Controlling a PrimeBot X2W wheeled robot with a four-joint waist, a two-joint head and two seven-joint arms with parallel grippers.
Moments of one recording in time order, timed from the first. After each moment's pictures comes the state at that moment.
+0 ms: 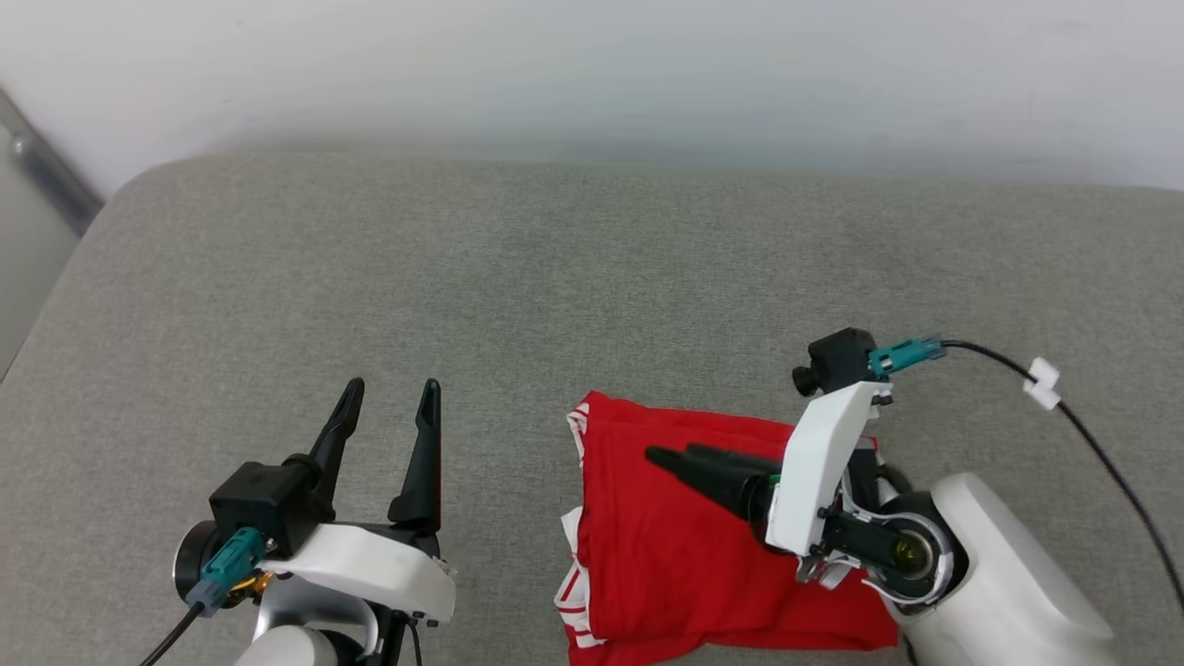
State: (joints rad) left arm -0.13 0.40 -0.45 -0.11 -0.59 0.29 -0.15; right arm -0.43 -0.13 0.43 0.37 1.09 0.13 0.63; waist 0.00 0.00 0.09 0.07
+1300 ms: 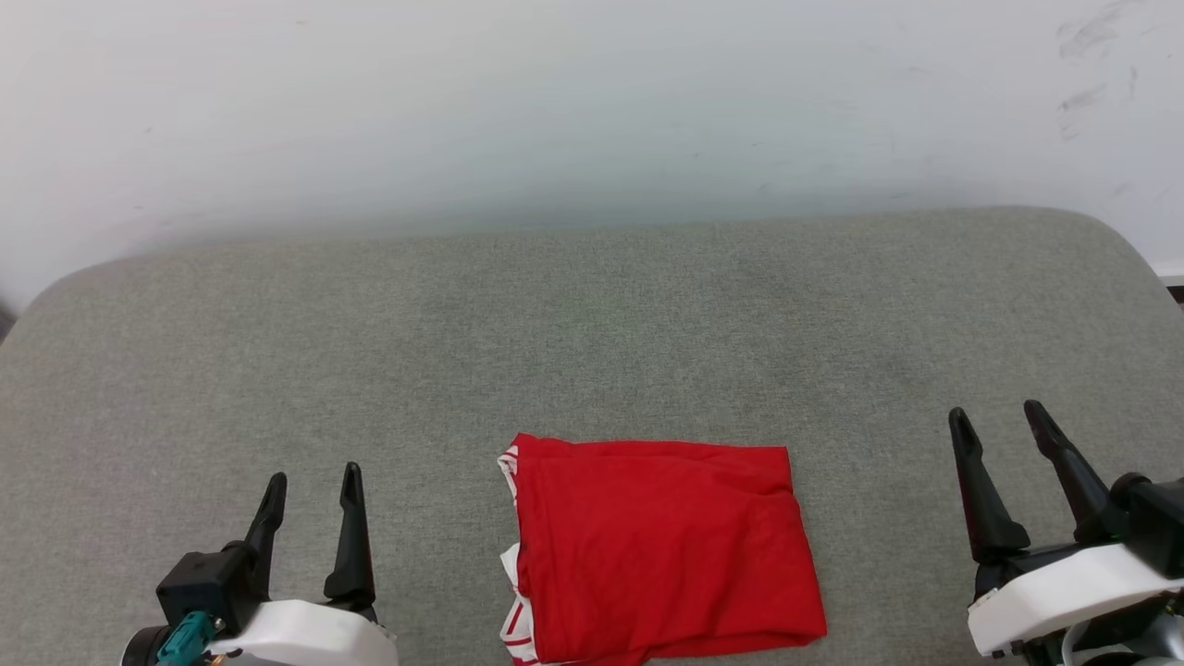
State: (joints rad) left arm 0.02 0.39 -0.35 -0.01 -0.61 0.32 -0.26; right arm 0.04 -0.13 -0.02 -0.13 0.24 0.13 0.02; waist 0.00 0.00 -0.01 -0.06
